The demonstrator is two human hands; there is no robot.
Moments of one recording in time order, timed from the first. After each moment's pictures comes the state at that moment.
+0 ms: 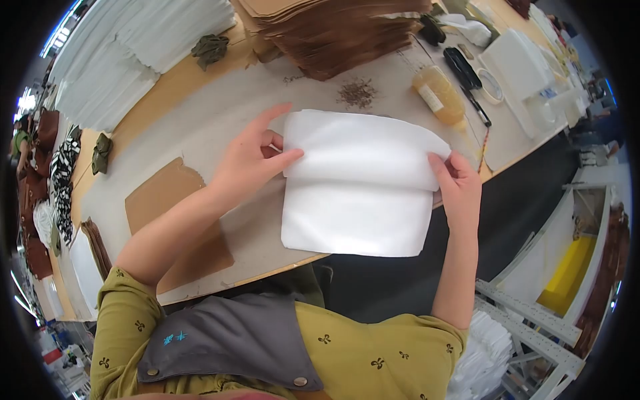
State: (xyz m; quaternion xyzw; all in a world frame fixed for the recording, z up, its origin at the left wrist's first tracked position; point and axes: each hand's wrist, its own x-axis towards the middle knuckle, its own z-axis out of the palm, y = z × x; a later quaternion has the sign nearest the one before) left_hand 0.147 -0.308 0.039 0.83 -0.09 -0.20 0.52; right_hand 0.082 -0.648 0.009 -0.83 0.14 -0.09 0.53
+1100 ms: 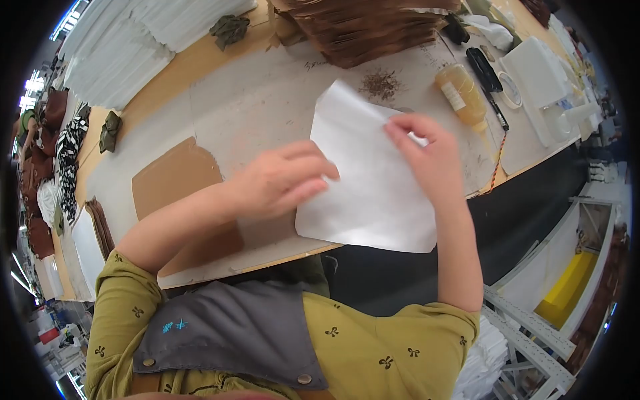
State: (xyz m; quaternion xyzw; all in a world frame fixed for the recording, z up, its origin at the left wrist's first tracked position) left_hand 0.123 -0.295 0.028 0.81 -0.37 -0.07 0.44; right_hand 0.123 -0.571 0.030 -0.87 0.00 -0.06 0.49
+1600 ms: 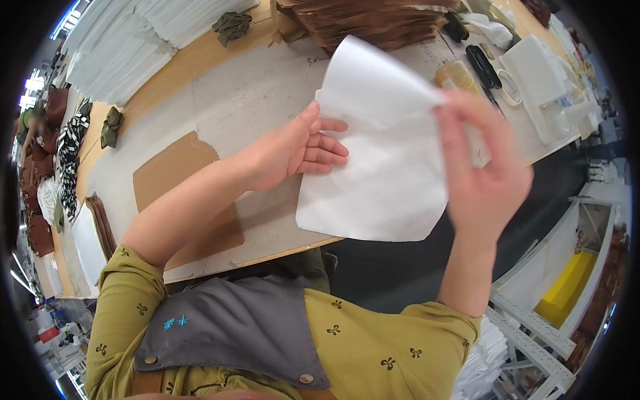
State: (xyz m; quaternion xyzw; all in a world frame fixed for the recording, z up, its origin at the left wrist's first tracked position) left_hand 0.147 -0.317 0.023 0.56 -0.02 -0.45 0.70; right_hand 0.095 -0.559 0.103 -0.85 -0.13 -0.37 0.34
